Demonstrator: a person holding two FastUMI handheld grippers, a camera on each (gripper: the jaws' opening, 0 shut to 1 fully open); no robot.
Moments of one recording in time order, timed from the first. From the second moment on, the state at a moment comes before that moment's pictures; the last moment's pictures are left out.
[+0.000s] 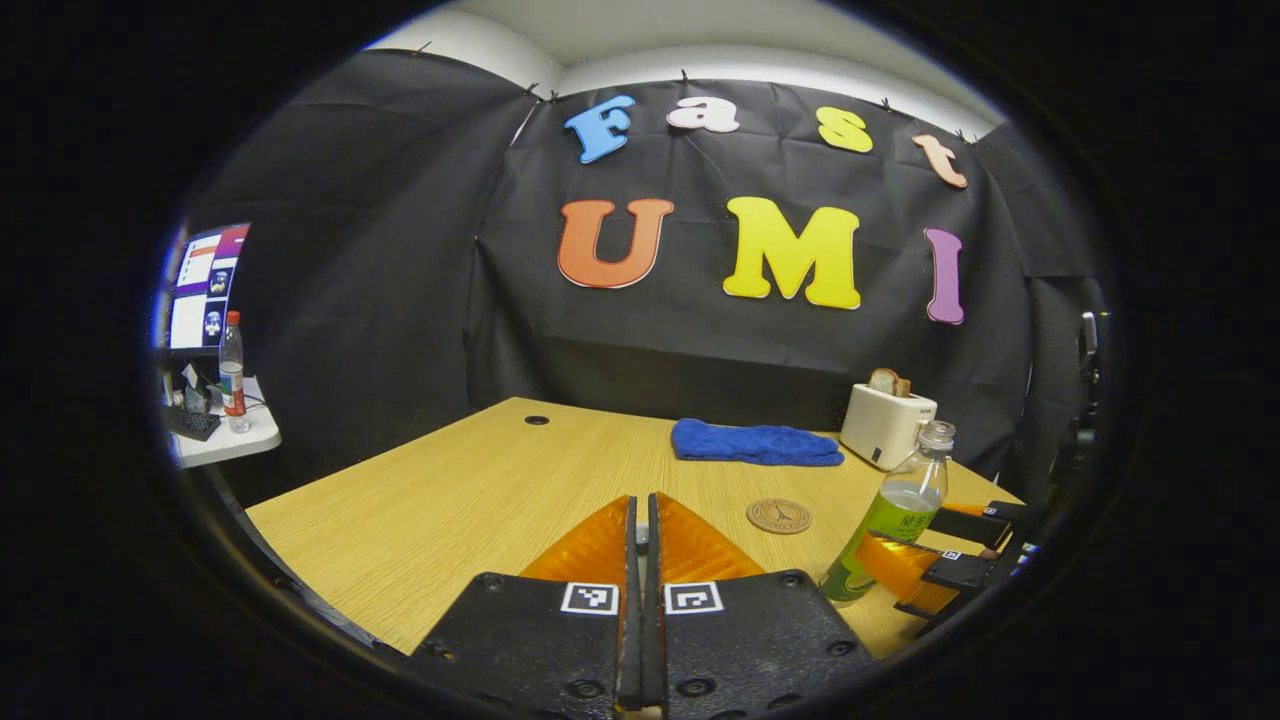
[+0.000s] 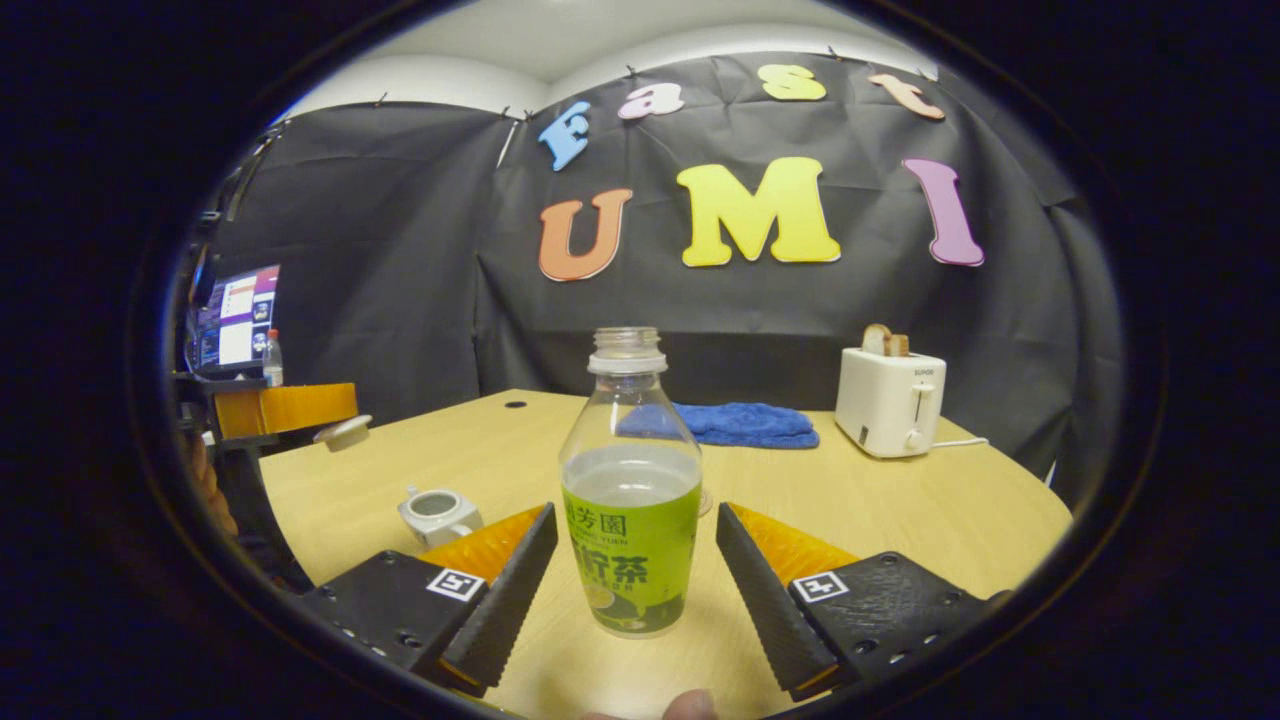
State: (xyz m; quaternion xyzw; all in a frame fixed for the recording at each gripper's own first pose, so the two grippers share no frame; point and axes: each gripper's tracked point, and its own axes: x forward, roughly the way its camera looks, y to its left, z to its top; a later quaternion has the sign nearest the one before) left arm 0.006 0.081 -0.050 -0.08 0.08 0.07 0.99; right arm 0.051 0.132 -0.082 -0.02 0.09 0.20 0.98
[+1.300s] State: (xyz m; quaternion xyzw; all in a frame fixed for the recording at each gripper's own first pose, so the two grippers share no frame) left arm -0.005 0.143 -0.047 -0.05 0.06 0.05 1.00; right arm 0.094 0.214 -0.058 -0.68 -0.12 0.21 0.70
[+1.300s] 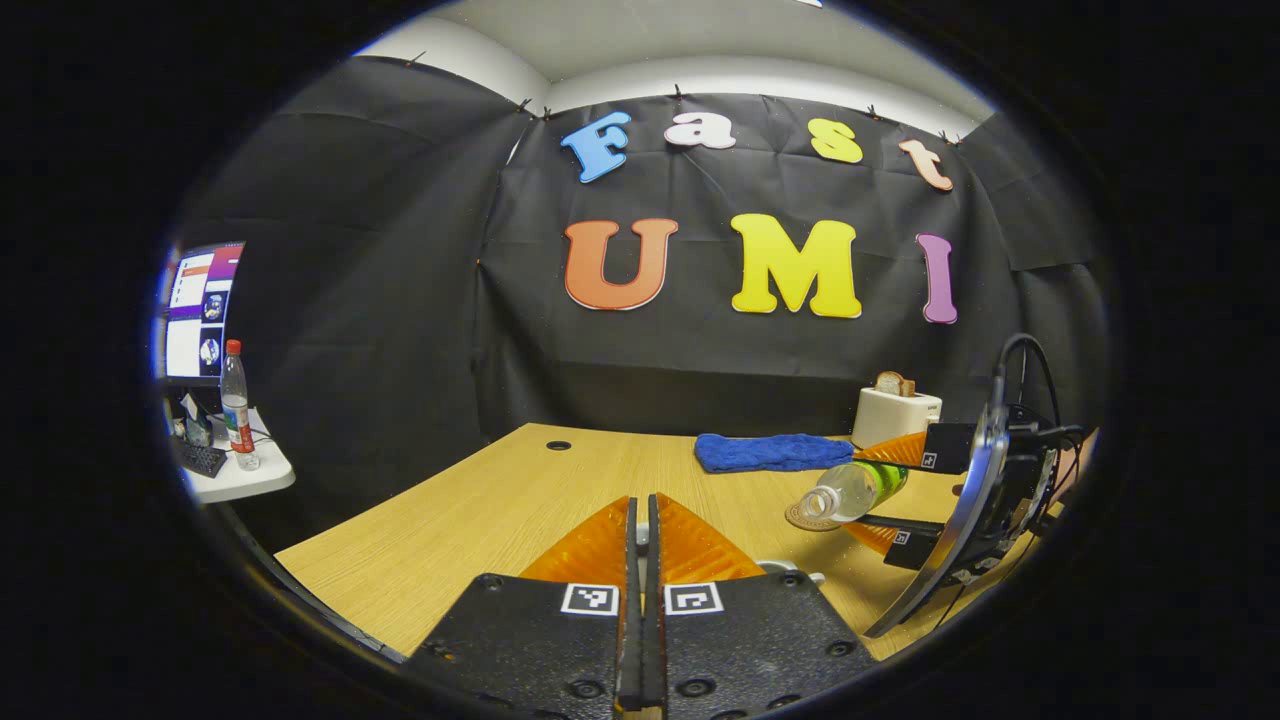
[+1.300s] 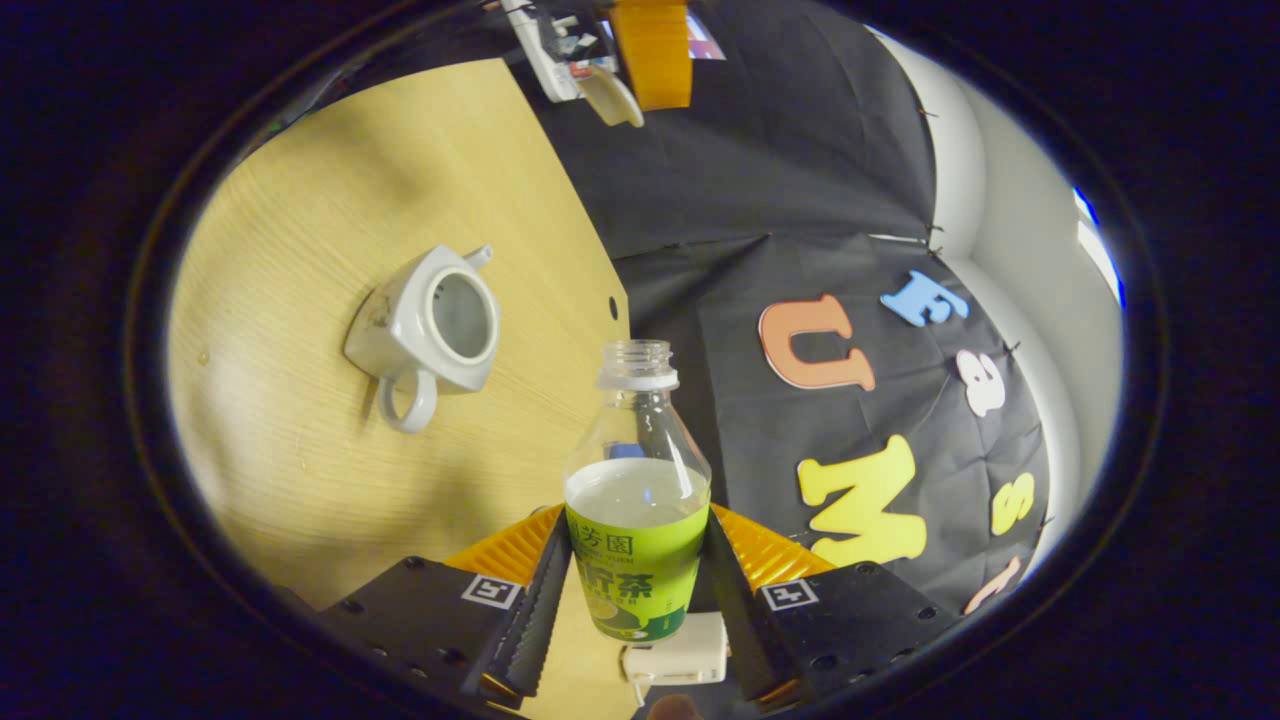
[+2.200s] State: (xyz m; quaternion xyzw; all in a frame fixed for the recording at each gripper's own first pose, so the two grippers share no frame) left arm -0.008 0.150 -0.054 -0.06 0.07 0.04 0.99; right arm 0.086 0.239 -0.052 -0.82 -0.24 0.17 0.48
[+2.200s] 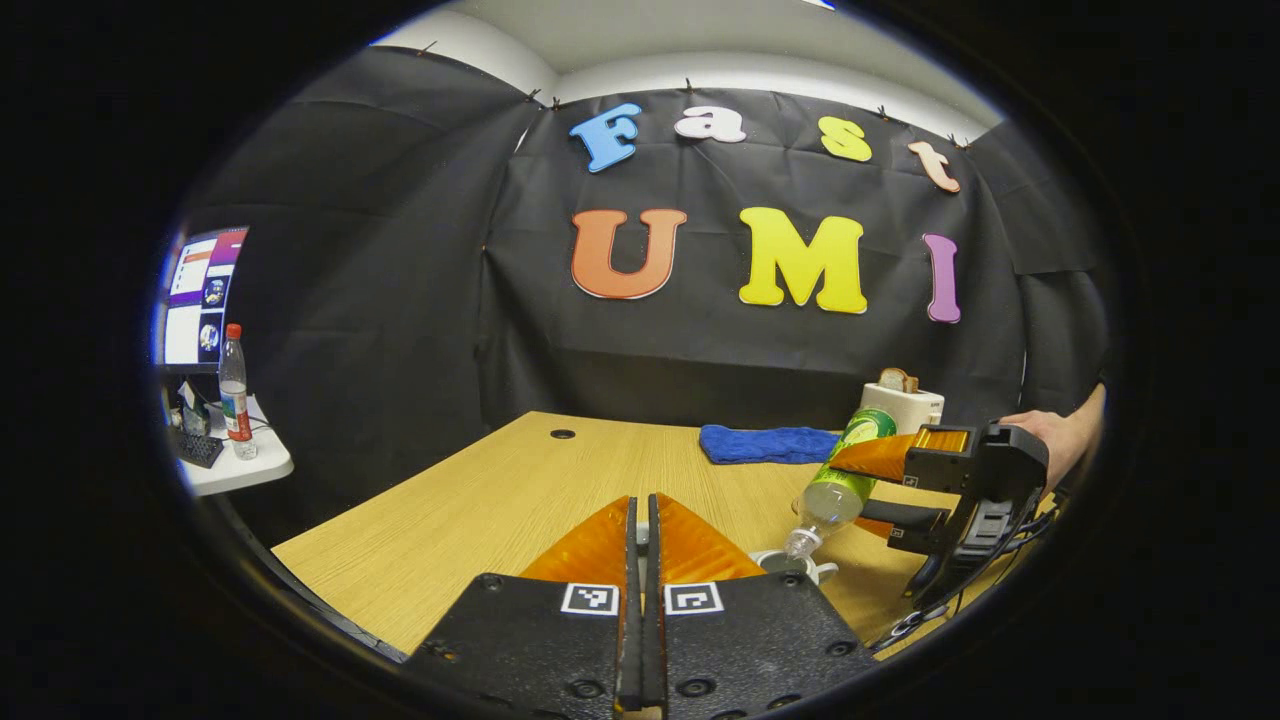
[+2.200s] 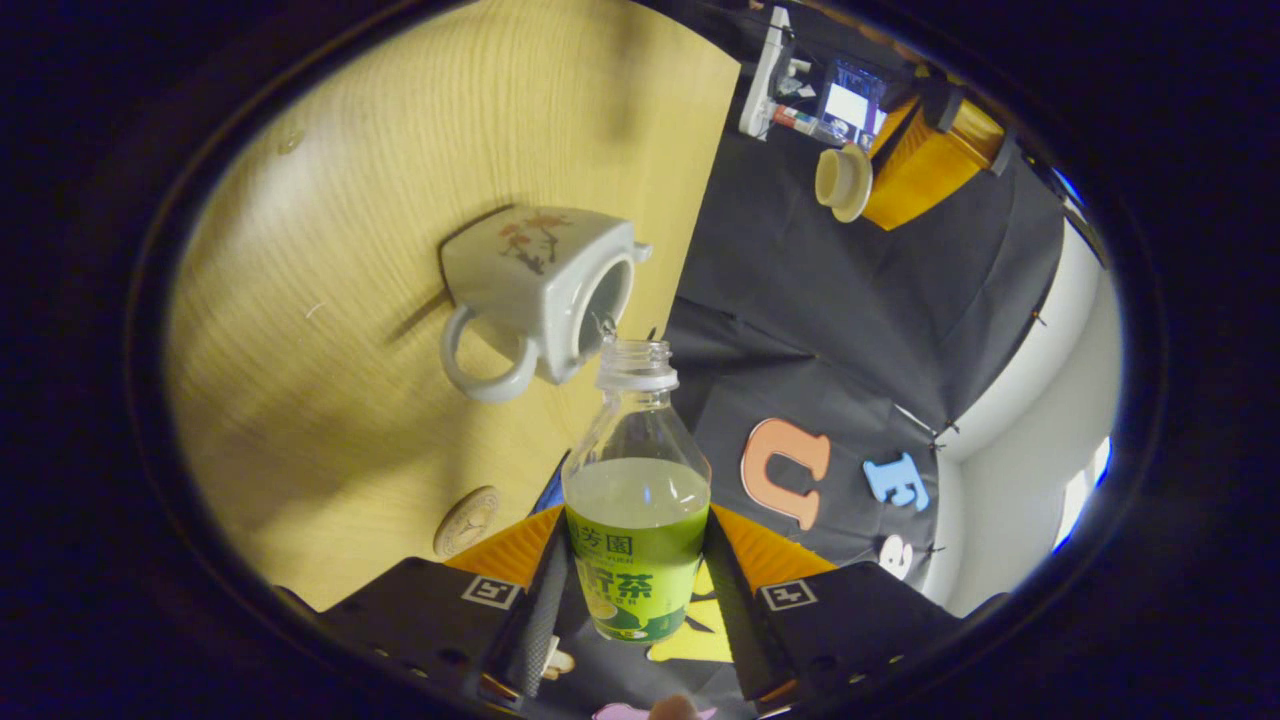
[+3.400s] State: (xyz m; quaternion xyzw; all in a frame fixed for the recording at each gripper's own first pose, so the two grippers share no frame) left arm -0.008 0.147 -0.056 -0.05 0.08 0.03 0.99; right arm 0.079 0.251 -0.037 -0.86 -0.28 0.15 0.40
